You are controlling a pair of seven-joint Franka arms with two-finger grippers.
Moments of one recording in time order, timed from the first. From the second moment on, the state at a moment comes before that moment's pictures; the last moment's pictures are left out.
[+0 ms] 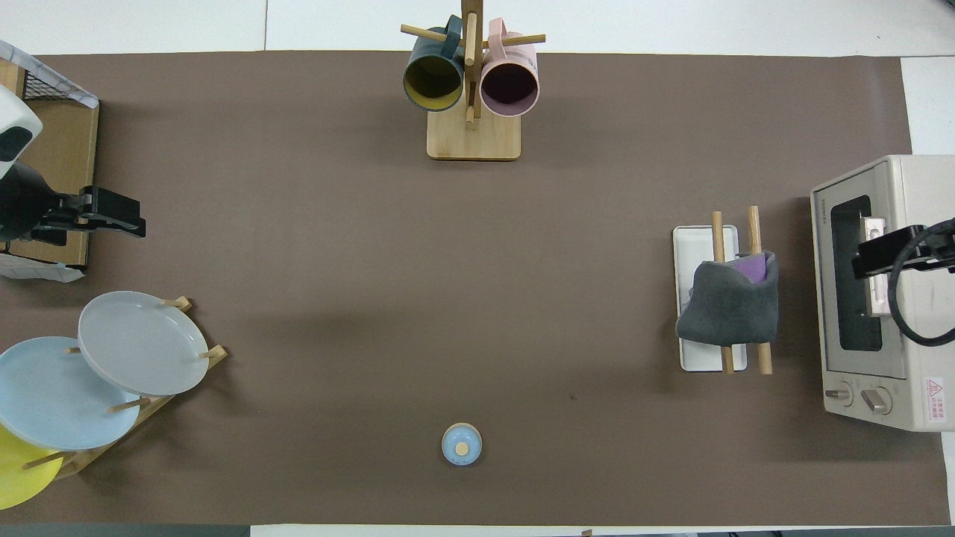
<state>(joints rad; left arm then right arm) 0.02 0.01 -0.08 -1.67 -0.03 1.64 -0.07 -0.03 -0.04 0.01 -1.56 -0.03 1.40 -0.03</state>
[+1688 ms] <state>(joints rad) 0.02 0.00 -0.08 -1.67 -0.03 1.65 -0.06 -0.03 0.01 0.00 -1.51 -0.03 1.40 -0.01</state>
